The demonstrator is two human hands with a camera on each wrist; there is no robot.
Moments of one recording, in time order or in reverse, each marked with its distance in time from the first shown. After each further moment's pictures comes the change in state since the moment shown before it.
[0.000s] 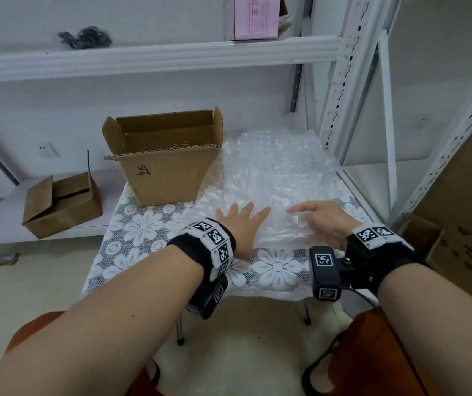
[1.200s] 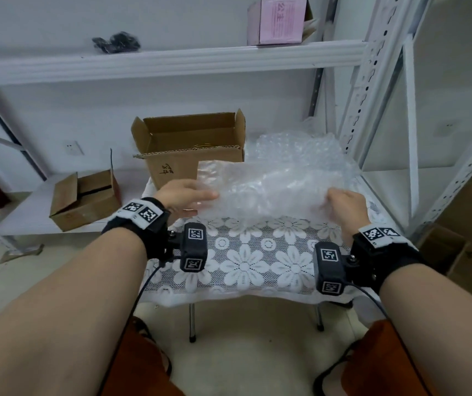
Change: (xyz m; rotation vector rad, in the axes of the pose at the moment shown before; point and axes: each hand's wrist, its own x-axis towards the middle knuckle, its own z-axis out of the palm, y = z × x) left_hand -0.037 -0.129 -0.022 -1.333 0.312 -0.304; right_hand 0.011 -0.011 0.011 0.211 0.356 -0.151
